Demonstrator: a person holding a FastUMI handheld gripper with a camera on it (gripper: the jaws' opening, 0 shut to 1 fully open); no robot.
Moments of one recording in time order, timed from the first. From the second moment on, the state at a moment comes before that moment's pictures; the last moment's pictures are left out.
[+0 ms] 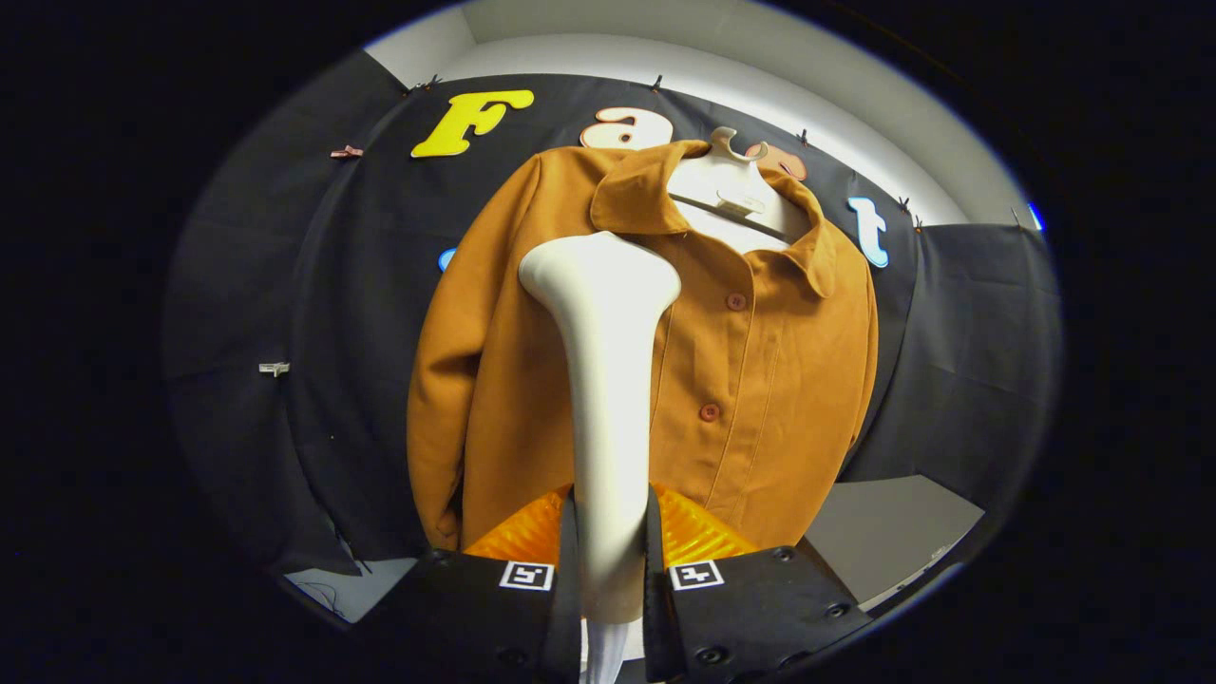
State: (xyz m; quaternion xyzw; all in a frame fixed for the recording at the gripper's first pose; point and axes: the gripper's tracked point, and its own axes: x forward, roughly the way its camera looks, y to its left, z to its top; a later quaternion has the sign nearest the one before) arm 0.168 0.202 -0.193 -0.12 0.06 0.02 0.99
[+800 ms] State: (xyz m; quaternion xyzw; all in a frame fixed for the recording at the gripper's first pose) arm 0.143 0.190 -0.289 -0.13 0.16 0.02 0.98
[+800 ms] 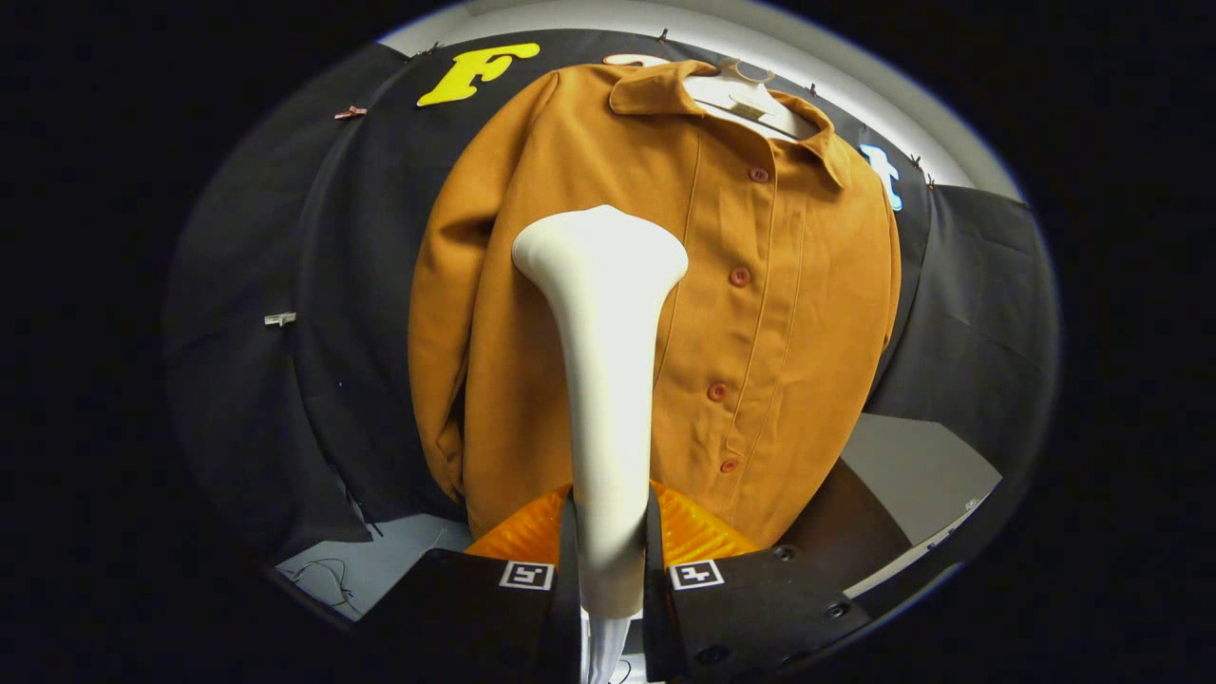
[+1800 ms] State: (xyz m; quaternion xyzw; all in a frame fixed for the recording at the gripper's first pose) arm 0.092 0.151 -0.391 -0.14 0.27 0.03 0.95
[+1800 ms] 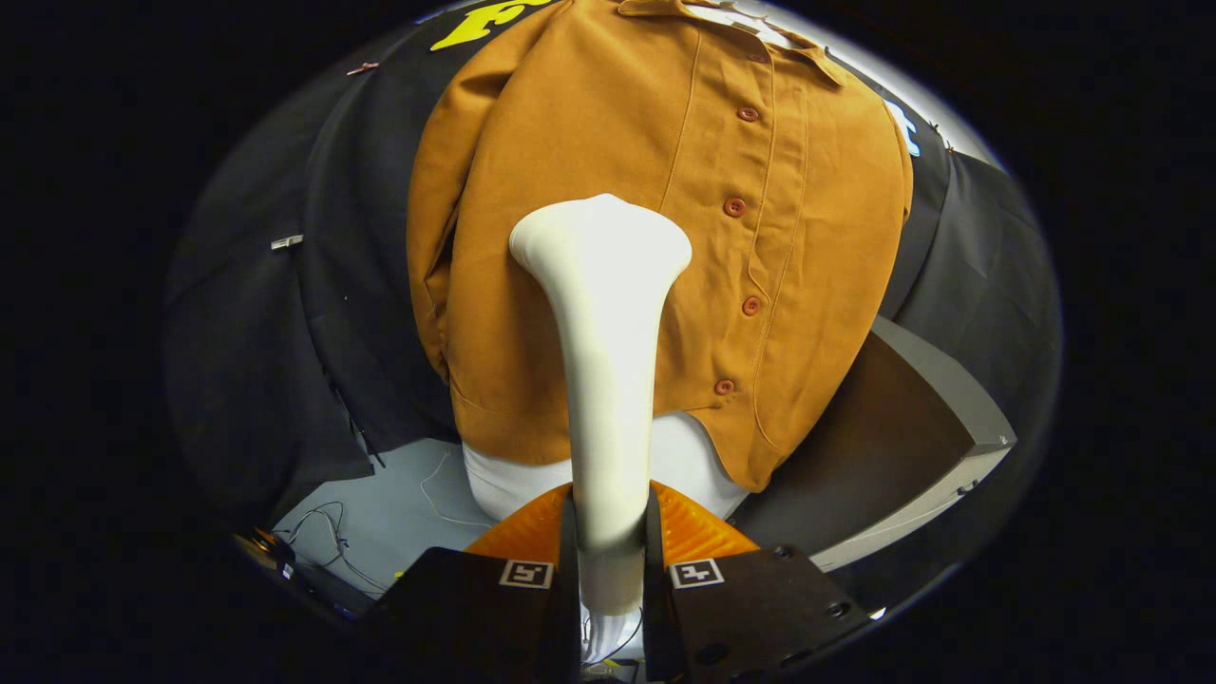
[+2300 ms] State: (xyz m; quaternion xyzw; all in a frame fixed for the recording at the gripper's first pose) arm 0.060 0.127 -0.320 -0.10 0.22 0.03 0.97
